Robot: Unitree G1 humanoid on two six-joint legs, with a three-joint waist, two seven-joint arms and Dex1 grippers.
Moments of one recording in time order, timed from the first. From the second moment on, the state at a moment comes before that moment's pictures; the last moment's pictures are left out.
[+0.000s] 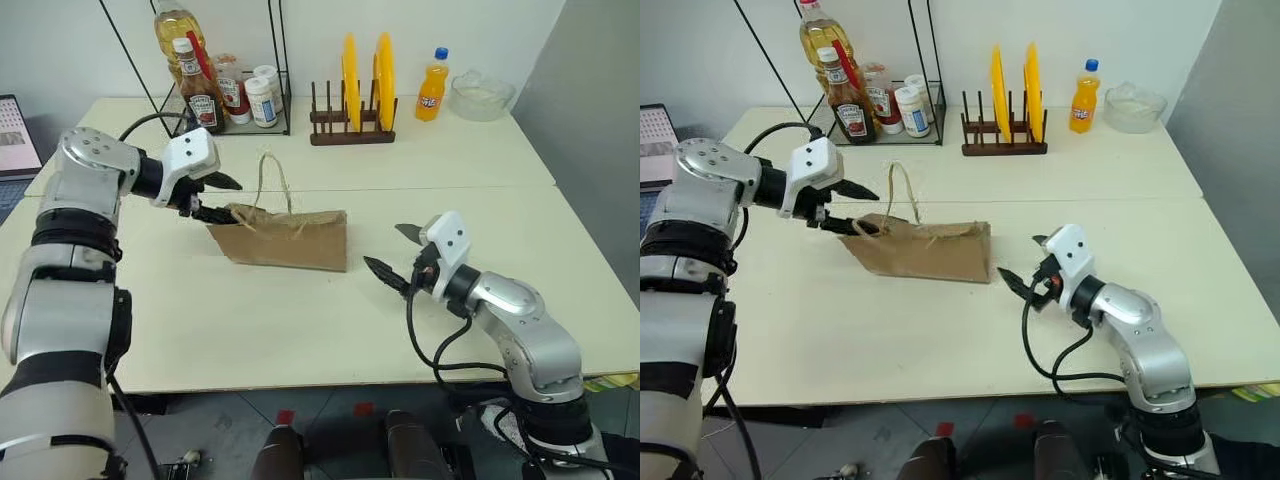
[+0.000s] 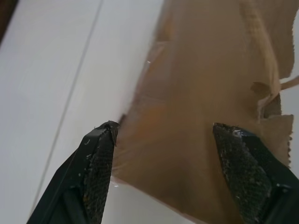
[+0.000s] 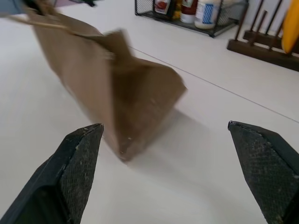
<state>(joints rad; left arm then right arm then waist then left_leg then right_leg) -1.10 0.85 -0.18 0.84 0.03 -0.02 -1.57 -0.32 -0.35 0.03 -0.42 0.19 0.65 0.61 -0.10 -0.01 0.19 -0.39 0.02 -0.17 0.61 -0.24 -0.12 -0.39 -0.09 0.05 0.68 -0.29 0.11</state>
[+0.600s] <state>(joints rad) -0.67 1.07 -0.02 -0.01 -0.23 0.42 -1.55 -0.42 -0.41 0.03 -0.22 0.22 0.53 0.67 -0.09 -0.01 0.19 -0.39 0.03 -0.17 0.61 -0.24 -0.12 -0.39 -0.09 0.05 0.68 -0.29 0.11</state>
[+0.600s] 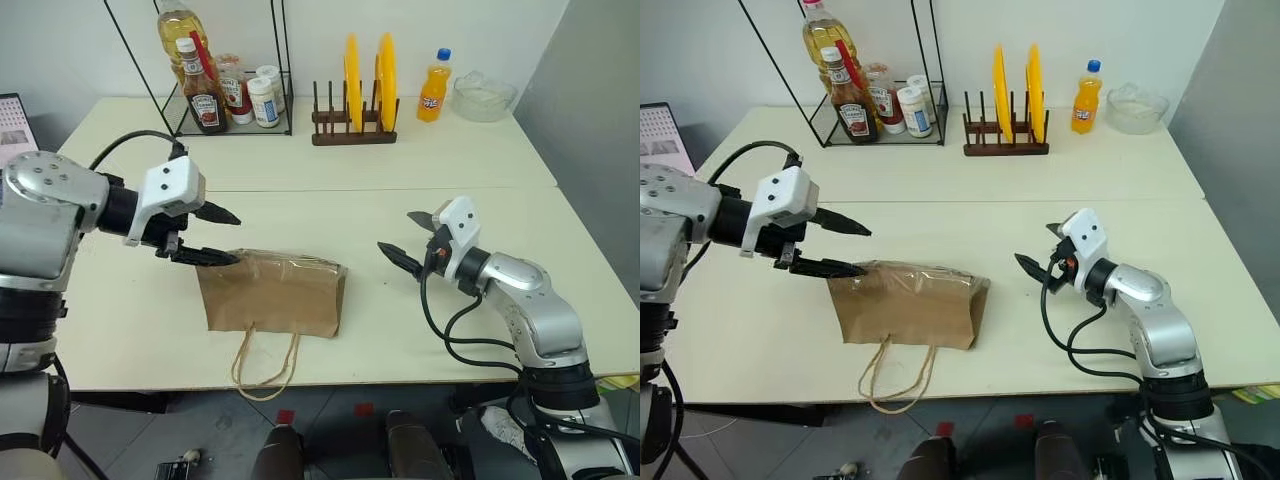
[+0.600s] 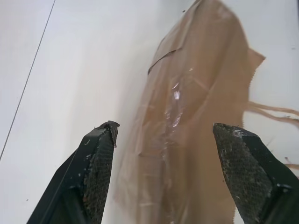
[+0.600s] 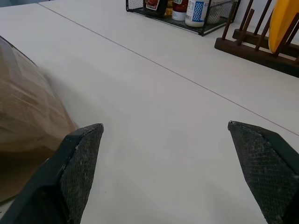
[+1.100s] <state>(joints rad) -0.08 1.15 0.08 -0.25 -0.19 -0.06 -1.52 -0.33 -0.63 0.12 -0.28 0.30 0.47 0.98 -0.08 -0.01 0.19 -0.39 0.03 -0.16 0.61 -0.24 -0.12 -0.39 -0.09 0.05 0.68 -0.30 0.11</state>
